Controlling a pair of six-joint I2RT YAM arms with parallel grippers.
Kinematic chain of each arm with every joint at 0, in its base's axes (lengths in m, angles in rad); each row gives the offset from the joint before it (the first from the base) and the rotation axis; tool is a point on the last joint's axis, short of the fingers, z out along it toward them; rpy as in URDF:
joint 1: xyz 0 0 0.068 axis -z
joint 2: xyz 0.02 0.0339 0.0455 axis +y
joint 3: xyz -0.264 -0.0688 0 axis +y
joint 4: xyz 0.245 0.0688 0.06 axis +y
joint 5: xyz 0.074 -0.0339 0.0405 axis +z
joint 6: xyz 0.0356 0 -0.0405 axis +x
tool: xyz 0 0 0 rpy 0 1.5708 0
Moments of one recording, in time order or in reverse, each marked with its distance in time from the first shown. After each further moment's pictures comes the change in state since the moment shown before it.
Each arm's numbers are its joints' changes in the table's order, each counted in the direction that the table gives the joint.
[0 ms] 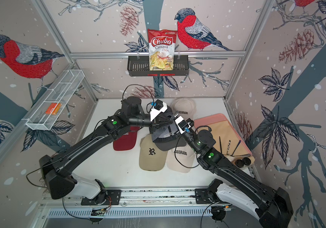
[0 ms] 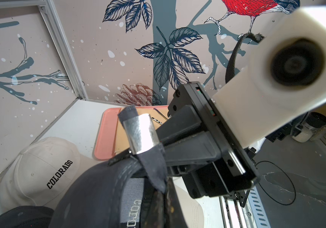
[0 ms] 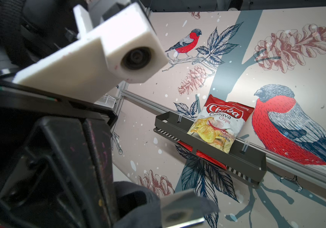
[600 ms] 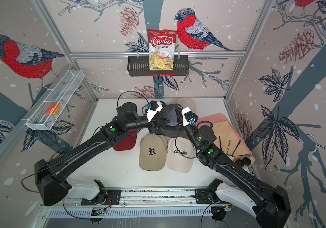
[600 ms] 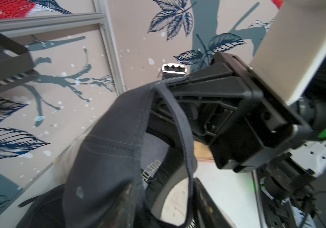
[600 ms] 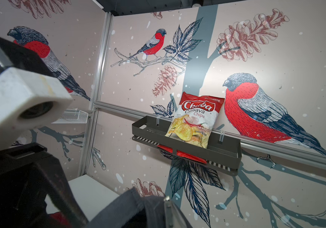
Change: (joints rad) left arm -0.002 -0.105 0.206 -0.257 0.288 -0.045; right arm 0.027 0.063 -0.097 -0.008 -0.112 0.128
